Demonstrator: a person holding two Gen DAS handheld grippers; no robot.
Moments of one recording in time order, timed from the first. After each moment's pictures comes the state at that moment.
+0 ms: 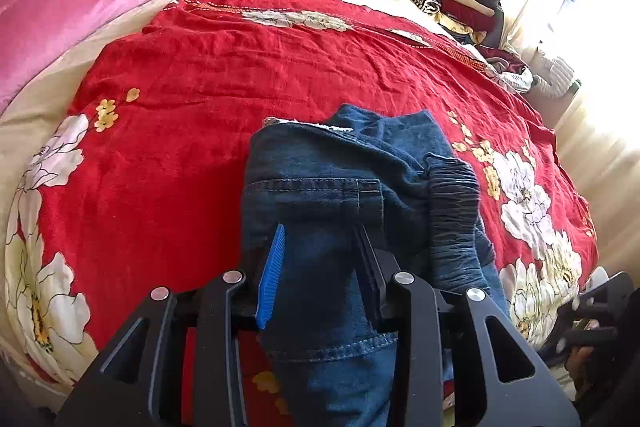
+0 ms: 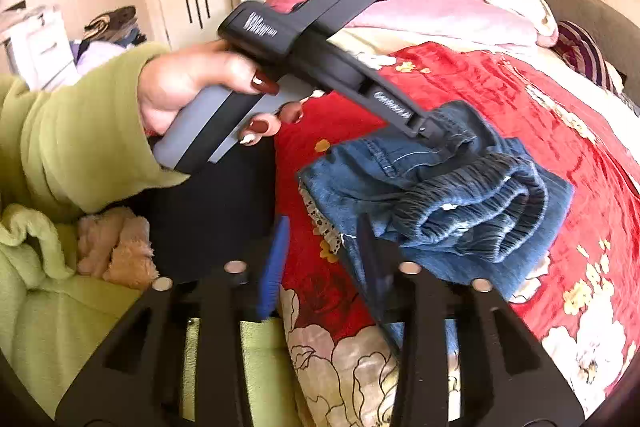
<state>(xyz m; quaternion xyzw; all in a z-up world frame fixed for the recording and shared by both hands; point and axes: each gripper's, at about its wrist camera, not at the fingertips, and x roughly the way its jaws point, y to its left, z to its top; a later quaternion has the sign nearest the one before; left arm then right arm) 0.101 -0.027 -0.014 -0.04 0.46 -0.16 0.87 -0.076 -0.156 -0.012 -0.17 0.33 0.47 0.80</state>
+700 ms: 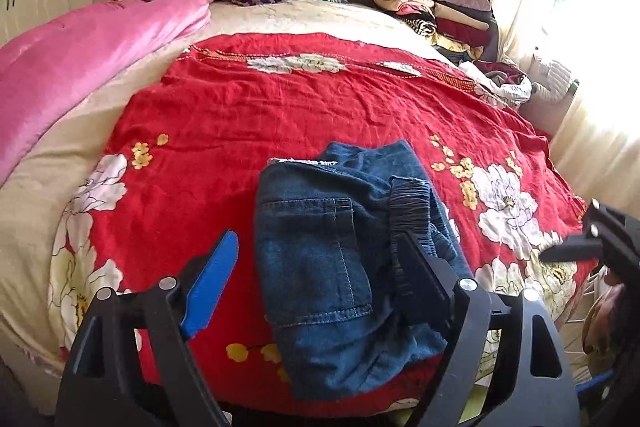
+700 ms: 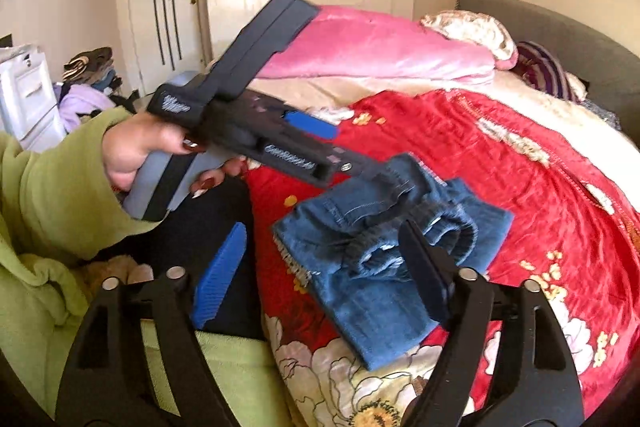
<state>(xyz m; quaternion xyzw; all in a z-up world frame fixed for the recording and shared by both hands) 0.059 -0.030 0.036 -0.01 0.40 -0.15 0.91 -0.077 -0.185 0.038 -0.14 0.27 0.43 0.85</state>
